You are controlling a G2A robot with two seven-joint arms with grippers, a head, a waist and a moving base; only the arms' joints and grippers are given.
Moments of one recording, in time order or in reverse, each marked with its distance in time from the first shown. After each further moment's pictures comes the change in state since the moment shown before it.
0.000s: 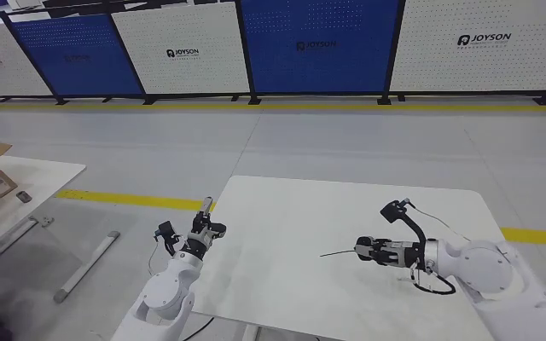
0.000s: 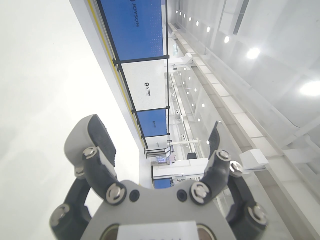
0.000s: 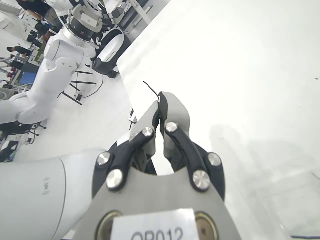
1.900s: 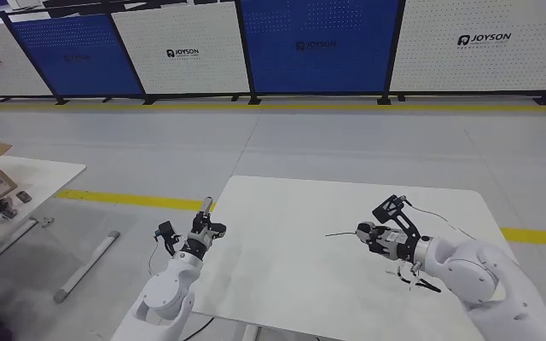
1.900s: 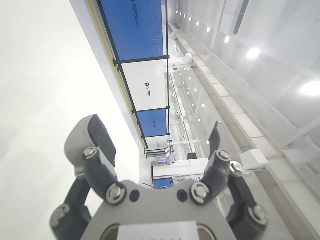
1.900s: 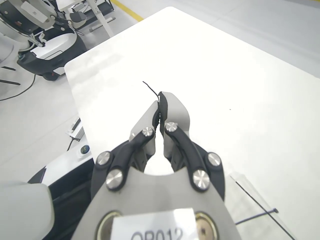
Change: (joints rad) left arm 0.000 0.000 0.000 0.000 0.000 0.000 0.000; right arm 0.003 0.027 -0.074 -0.078 -0.418 0.000 -0.321
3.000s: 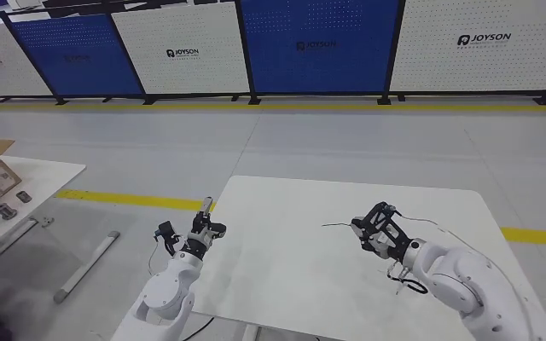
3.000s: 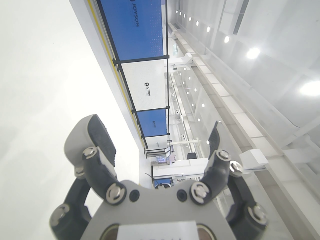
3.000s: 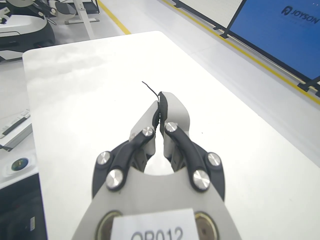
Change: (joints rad) left arm 0.000 0.000 0.000 0.000 0.000 0.000 0.000; right arm 0.024 0.028 -0.128 -0.012 -0.327 0.000 -0.330
